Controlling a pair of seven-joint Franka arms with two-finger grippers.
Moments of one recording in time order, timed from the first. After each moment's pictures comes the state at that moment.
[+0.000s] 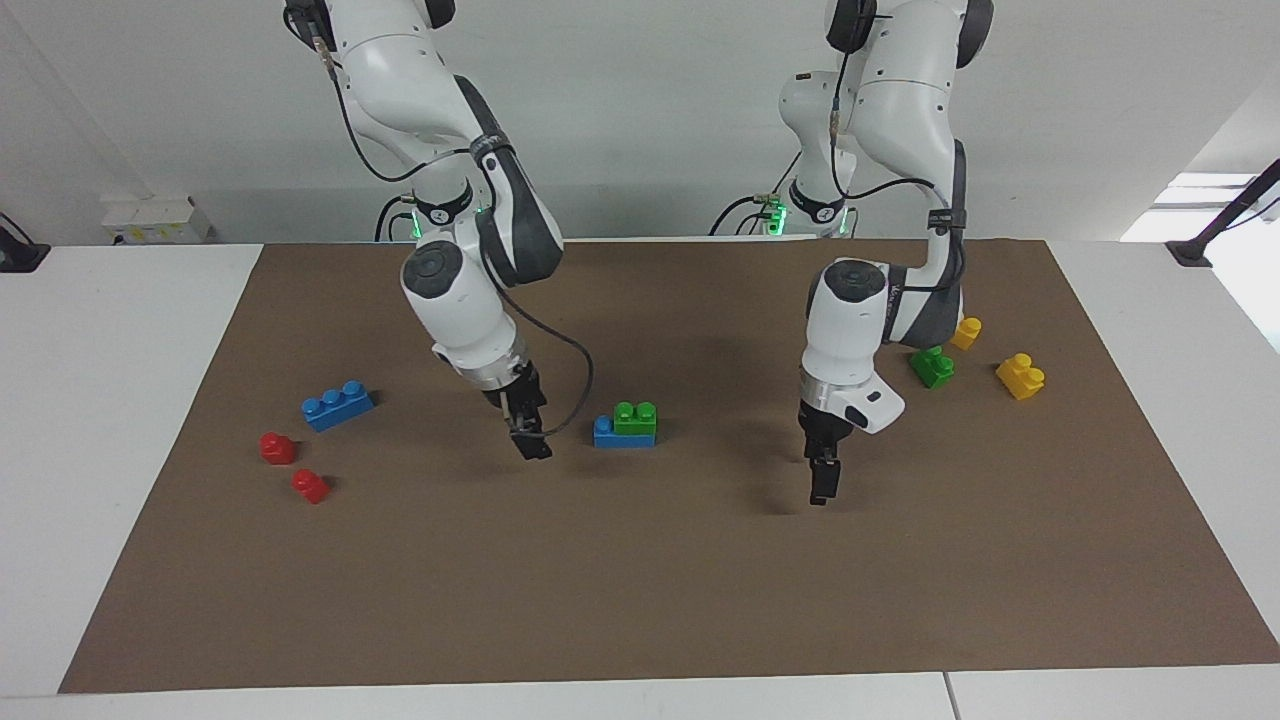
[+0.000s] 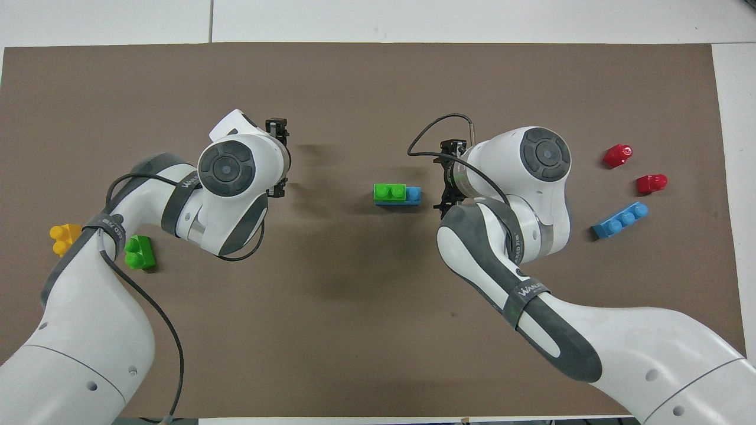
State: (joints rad) left arm -0.19 0.41 -0.11 -1.91 0.28 2.62 -1.81; right arm 0.11 0.31 0.15 -1.87 0.21 2.26 1.45
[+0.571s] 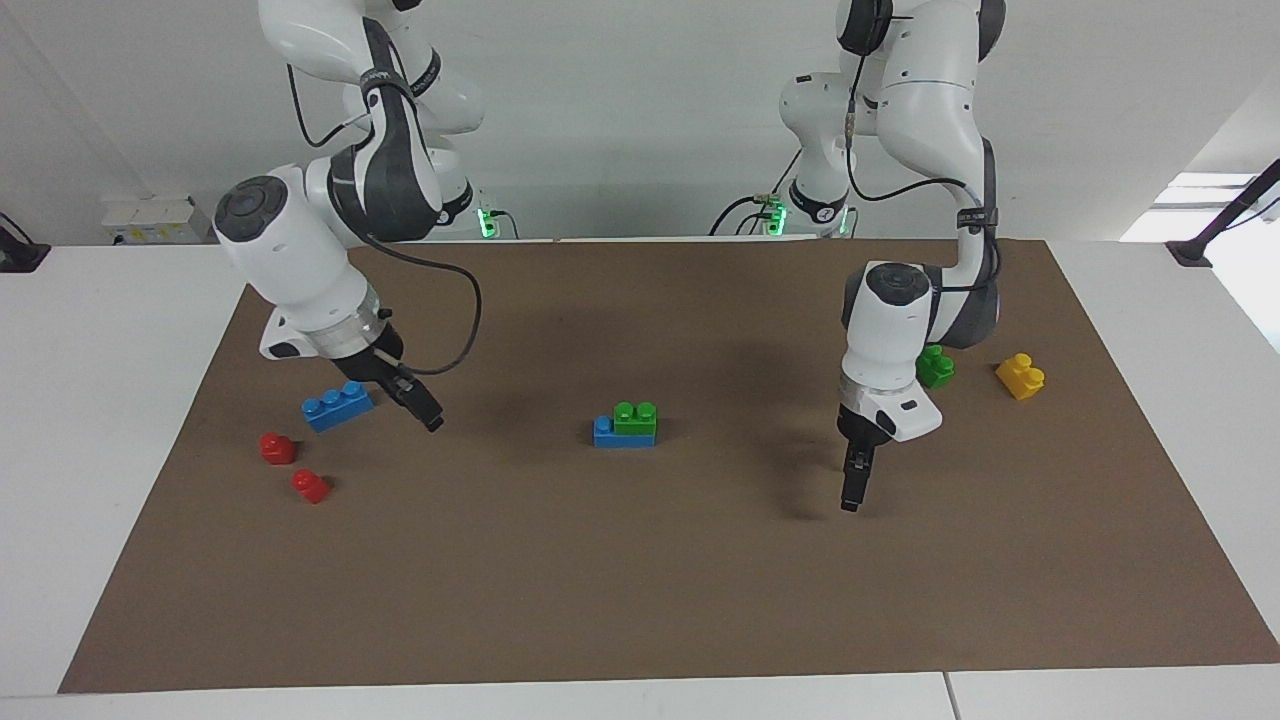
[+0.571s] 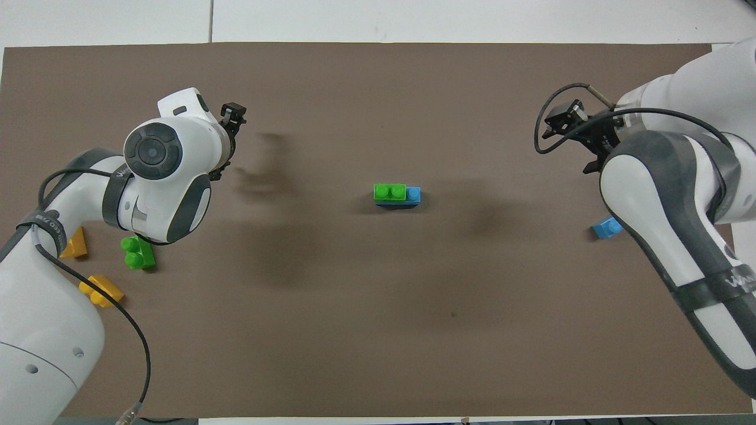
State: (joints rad) left arm -0.13 0.40 -0.11 -1.90 0.28 2.62 -1.51; right arm -0.06 0.19 0.15 -1.74 0.09 2.00 0.69
